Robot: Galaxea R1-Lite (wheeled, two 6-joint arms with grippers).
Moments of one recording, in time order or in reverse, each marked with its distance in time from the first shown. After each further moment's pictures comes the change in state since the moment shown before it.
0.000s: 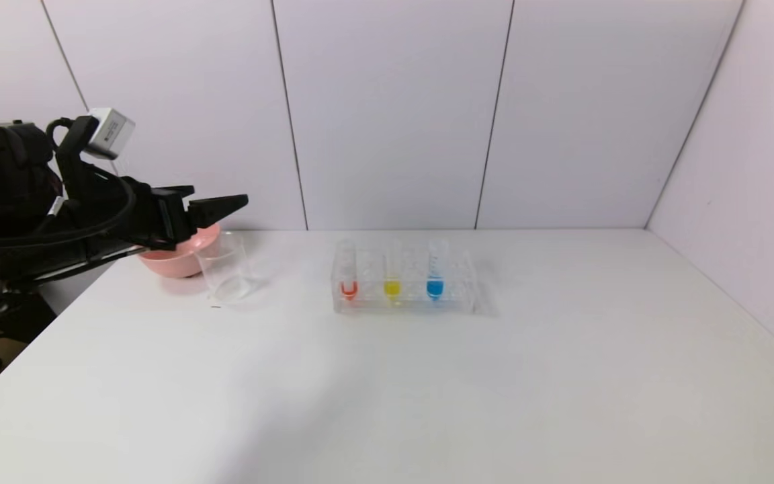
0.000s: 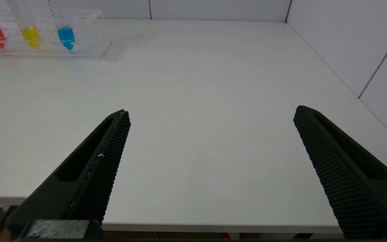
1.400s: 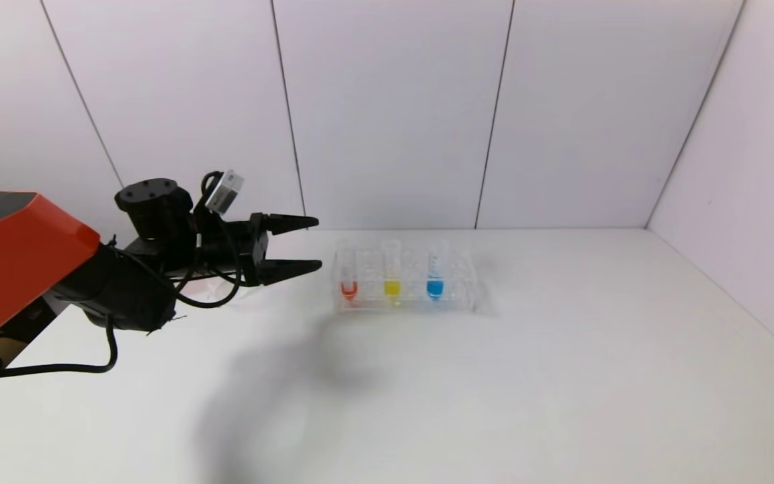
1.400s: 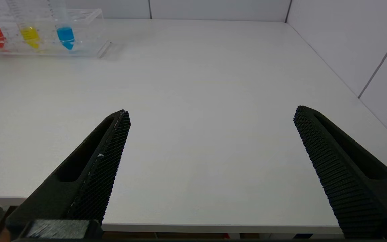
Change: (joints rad) left arm -0.058 0.567 -0.204 -0.584 -0.837 -0.016; right arm 0.000 0.000 0.000 0.000 0.000 0.000
